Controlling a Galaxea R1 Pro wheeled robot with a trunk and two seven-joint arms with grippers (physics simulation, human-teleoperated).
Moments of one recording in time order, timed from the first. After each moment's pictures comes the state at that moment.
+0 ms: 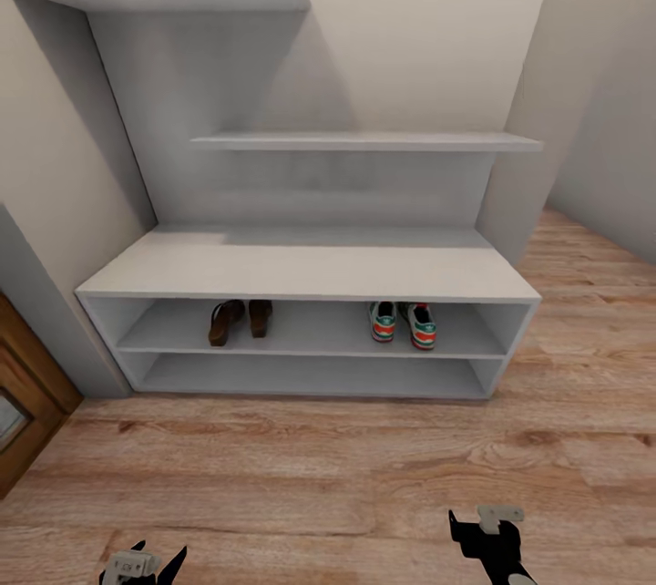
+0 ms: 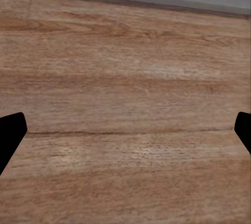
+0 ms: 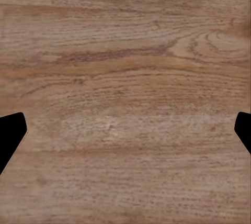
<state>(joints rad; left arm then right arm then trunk) -0.21 0.23 0.17 -0.39 0.18 -0.46 -0.59 -0.51 -0.09 0.06 -0.04 -0.06 -0.44 -0.08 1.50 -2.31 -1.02</state>
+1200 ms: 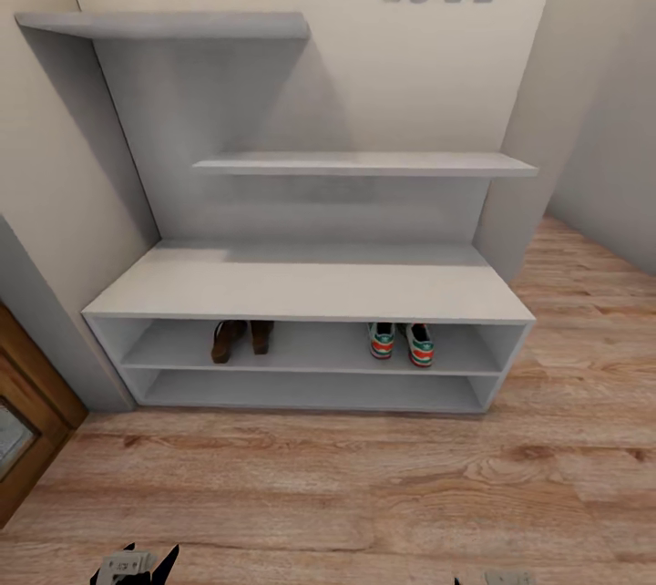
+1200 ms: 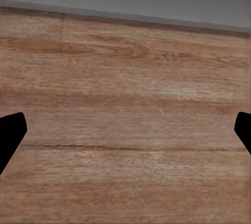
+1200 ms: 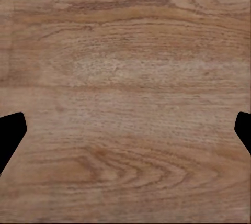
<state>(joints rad) -0.21 0.23 0.17 -0.38 0.18 -0.46 -0.50 -0.38 -0.07 0.06 -0.03 -0.06 -0.44 -0.08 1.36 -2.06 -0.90</state>
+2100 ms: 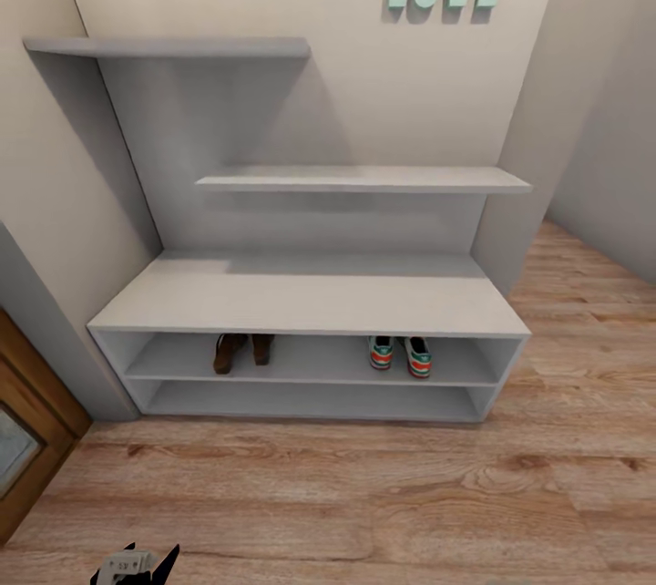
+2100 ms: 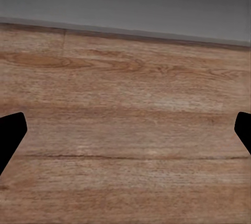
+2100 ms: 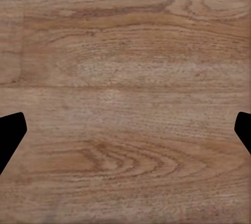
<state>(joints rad) -0.21 0.23 0.17 -0.39 0.18 -0.46 -0.50 -0.36 -0.07 0.06 -0.03 -0.06 -0.44 -0.08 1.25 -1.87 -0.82</state>
